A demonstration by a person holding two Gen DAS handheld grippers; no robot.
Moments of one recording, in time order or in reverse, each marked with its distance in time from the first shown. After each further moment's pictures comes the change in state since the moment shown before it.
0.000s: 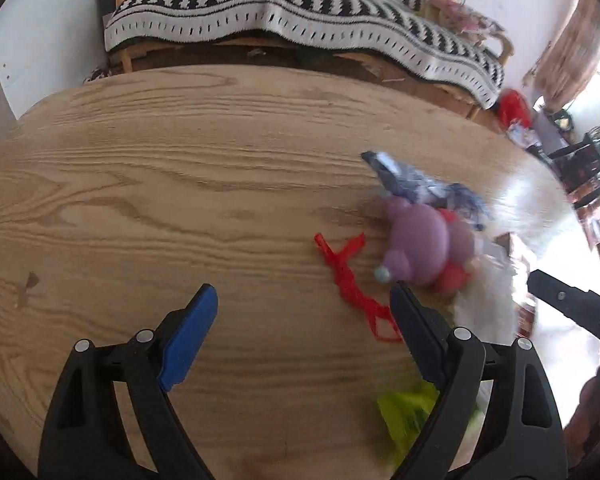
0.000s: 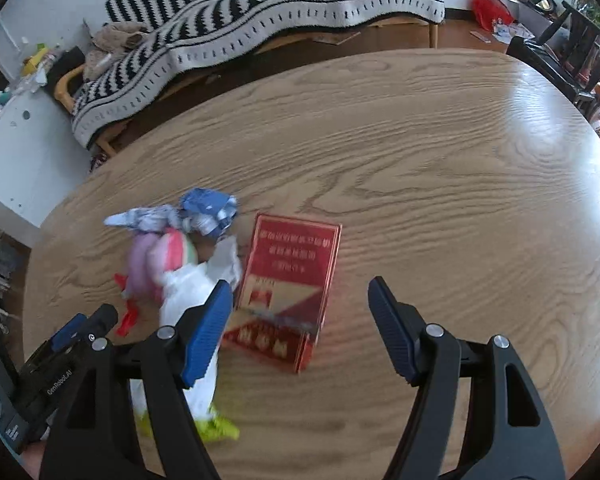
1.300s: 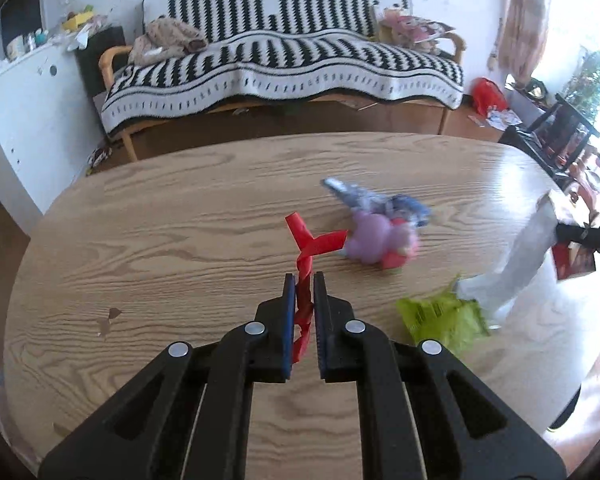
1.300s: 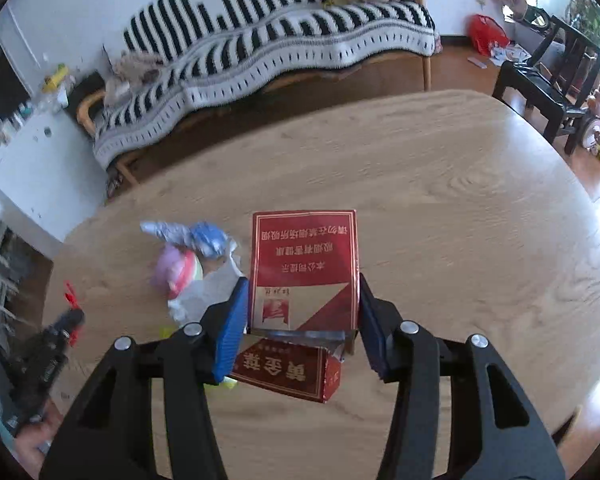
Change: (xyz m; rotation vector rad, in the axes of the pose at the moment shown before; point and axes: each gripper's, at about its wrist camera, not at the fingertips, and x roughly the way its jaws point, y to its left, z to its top) left arm -0.110 -0.018 -0.030 0.215 -0.184 0.034; right arm -0.105 -0.056 -0.019 -0.055 -0.063 0.008
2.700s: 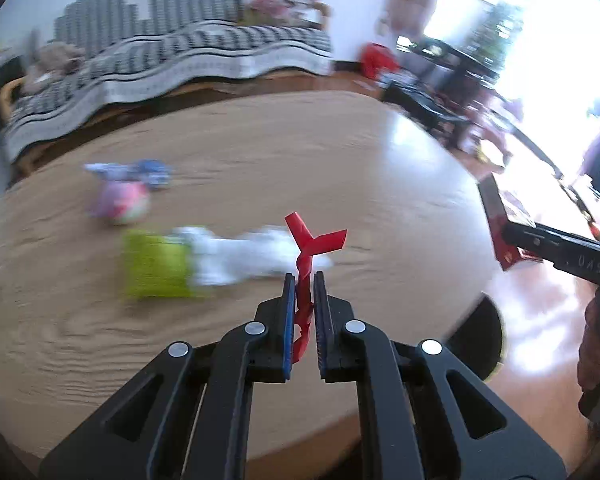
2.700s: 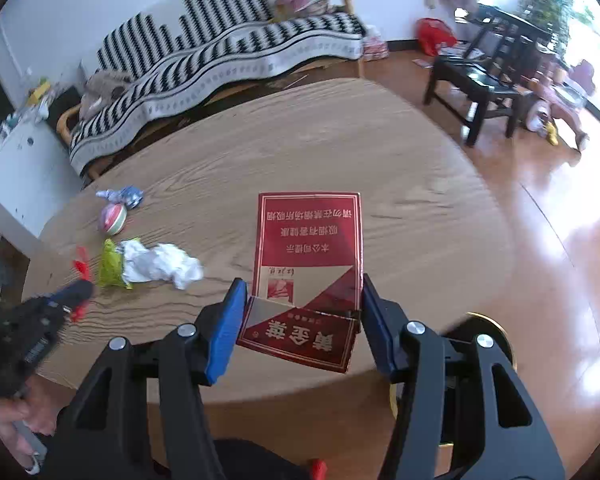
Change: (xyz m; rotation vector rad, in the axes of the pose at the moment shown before) left arm -0.054 -0.231 -0.074 0.200 0.062 -0.326; right arm -0.134 -0.198 -0.121 0.097 -0.125 -0.075
